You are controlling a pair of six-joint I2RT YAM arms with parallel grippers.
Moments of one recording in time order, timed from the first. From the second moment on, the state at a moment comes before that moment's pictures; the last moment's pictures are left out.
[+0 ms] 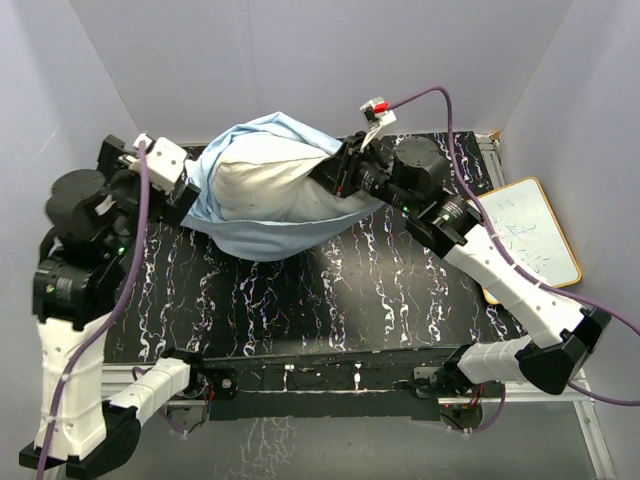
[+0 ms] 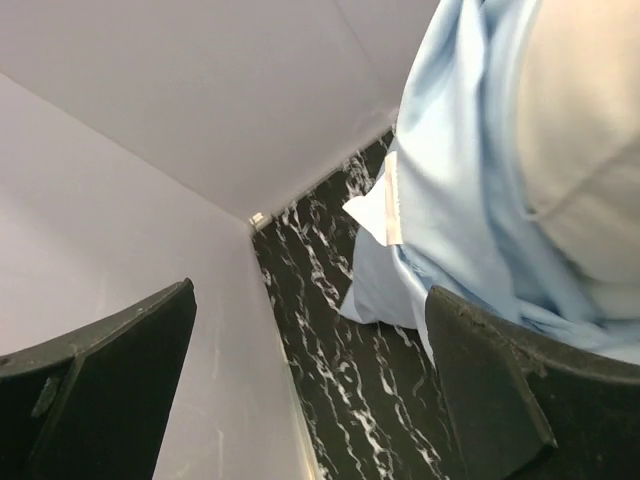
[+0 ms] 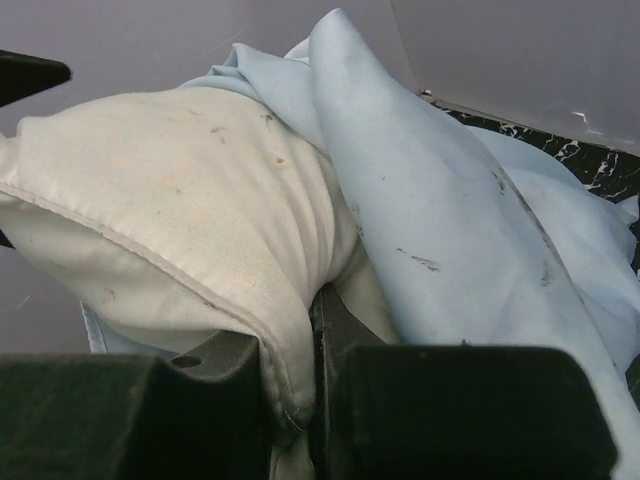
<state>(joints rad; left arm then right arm) -0.21 0.94 1.56 -0.82 -0.02 0.58 0.71 1.28 1.43 -0.12 -0.20 0.44</state>
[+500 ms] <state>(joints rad) -0.21 1.07 2.05 -1.21 0.41 0.79 0.81 1.53 1.61 -0.13 -0.20 0.42</state>
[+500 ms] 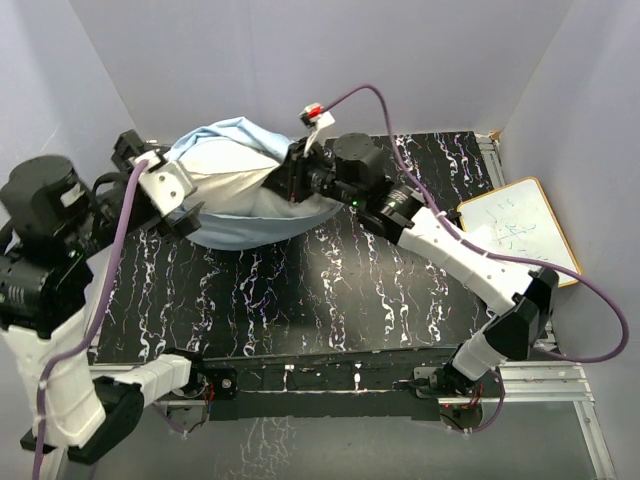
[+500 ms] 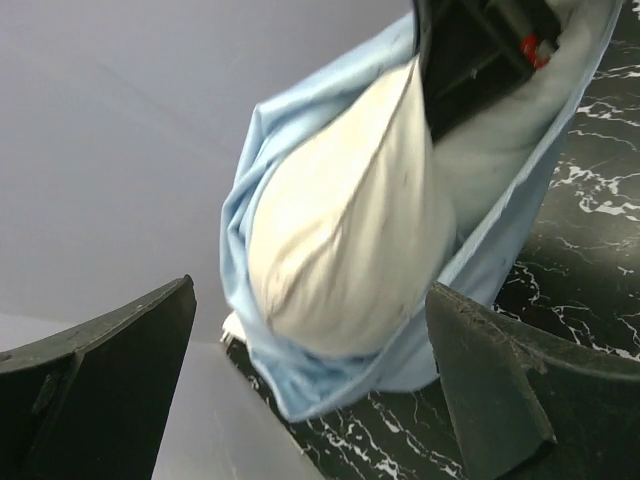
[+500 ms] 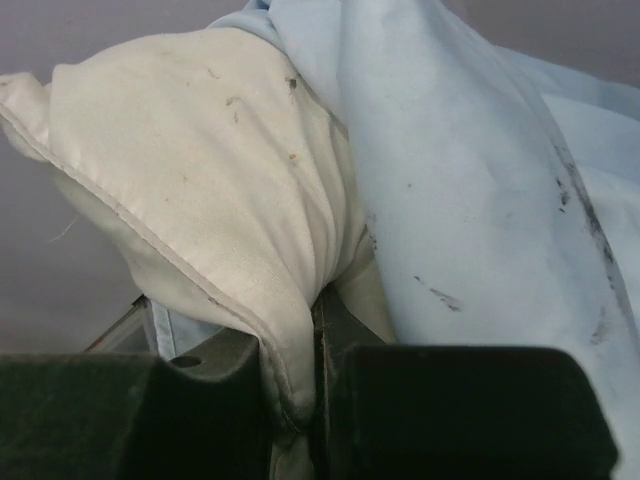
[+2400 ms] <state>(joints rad) -0.20 1.16 1.83 -1.35 0.38 1.03 0.74 1.13 1.33 -0.09 -0.33 0.46</state>
